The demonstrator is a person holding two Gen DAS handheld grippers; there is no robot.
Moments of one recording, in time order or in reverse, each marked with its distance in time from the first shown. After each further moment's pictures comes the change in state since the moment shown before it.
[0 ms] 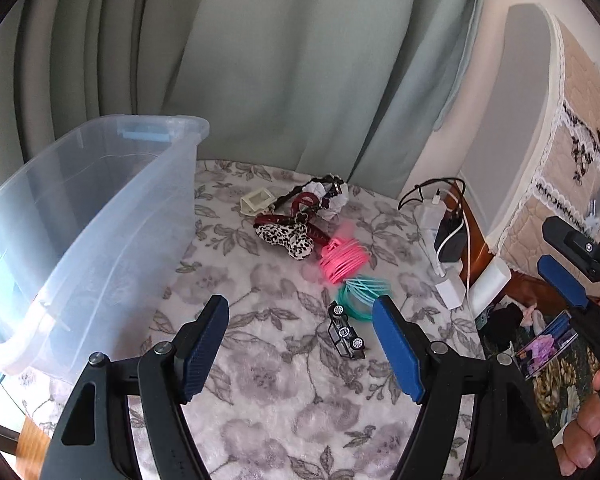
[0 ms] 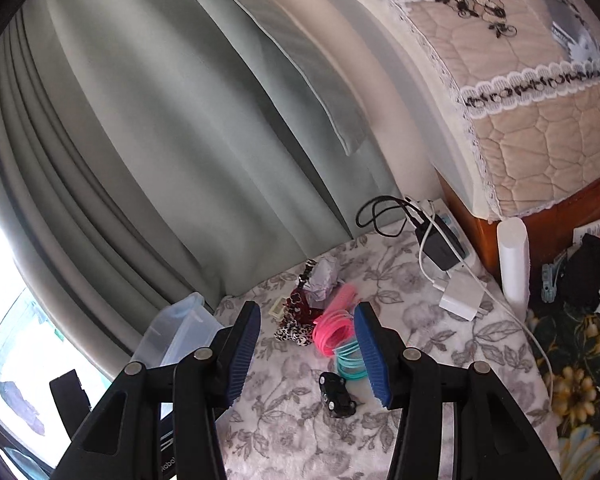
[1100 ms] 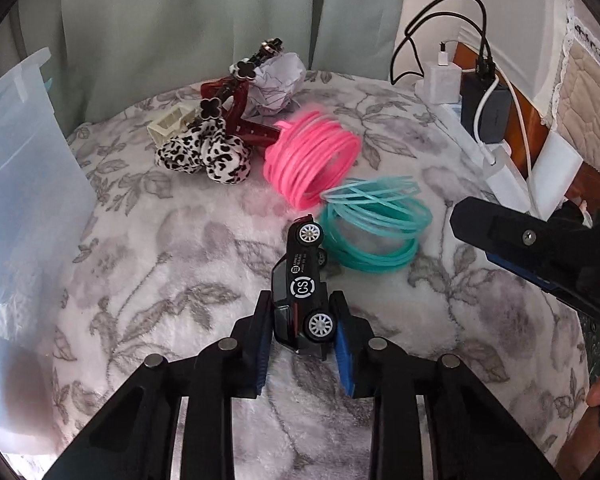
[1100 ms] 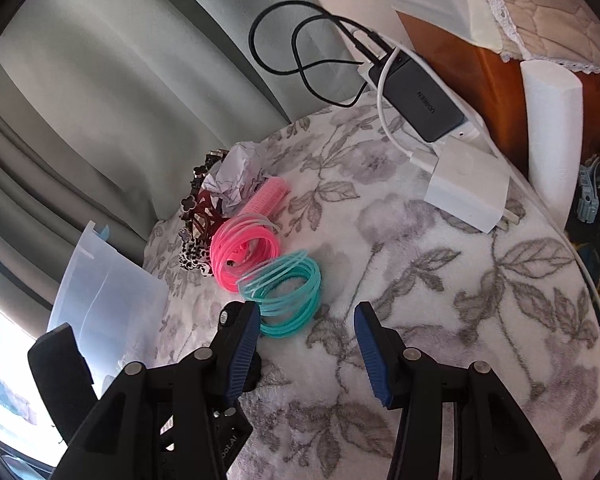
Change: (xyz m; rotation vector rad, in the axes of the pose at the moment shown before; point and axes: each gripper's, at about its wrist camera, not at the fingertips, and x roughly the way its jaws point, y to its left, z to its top) left arm 0.138 -0.040 -0.032 0.211 0.233 0.041; right arm 0.138 -0.076 -0.054 0.057 0.319 -0.093
